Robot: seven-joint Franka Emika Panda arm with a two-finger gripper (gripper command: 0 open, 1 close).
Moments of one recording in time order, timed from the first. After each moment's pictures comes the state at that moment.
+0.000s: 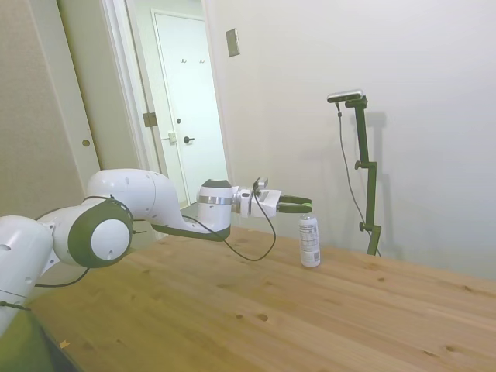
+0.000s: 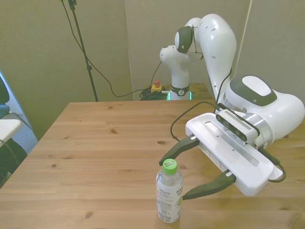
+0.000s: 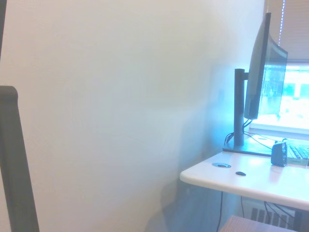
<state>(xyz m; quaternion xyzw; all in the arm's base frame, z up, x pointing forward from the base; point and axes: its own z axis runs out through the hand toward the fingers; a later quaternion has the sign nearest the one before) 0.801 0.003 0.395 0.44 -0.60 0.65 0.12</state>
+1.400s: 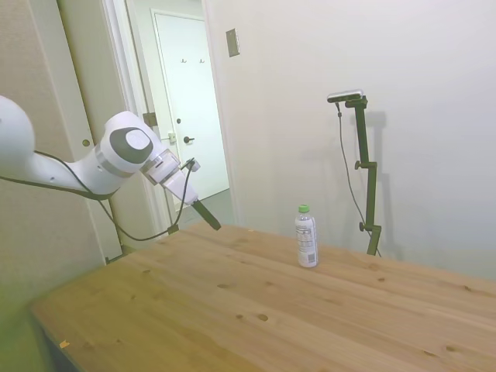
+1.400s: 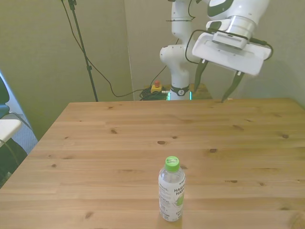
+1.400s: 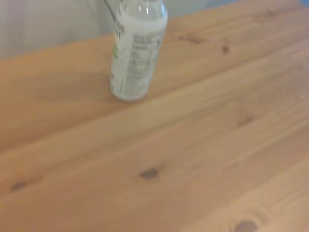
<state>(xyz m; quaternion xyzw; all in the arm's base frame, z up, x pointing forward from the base) 0.512 0.046 0.531 0.77 -0.58 0.25 0.05</state>
